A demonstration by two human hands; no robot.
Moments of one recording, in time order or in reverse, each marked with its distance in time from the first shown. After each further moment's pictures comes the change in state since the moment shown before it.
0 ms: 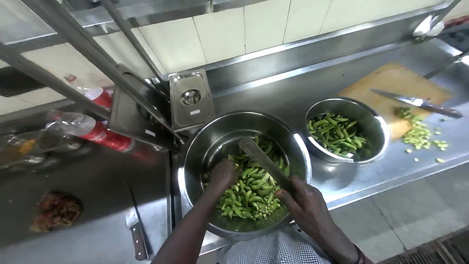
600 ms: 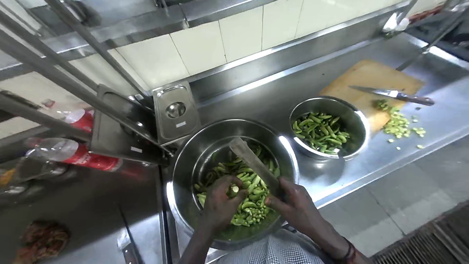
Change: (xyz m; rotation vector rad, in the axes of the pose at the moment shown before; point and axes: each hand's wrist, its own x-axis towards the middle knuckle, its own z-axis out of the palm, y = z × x) left_hand -0.083 0.007 0.017 -0.544 0.401 0.500; right_hand 0.004 0.010 -0.007 0.236 -0.122 0.120
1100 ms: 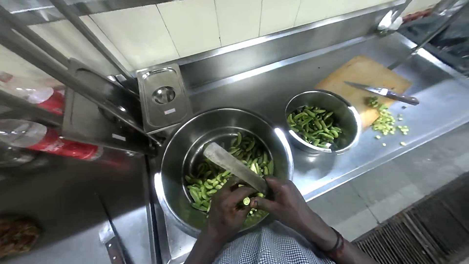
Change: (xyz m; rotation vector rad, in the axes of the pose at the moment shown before) left_hand -0.025 0.007 0.029 -0.095 0.104 0.413; right_hand 0.001 -0.015 0.006 -0.030 -0.132 -0.005
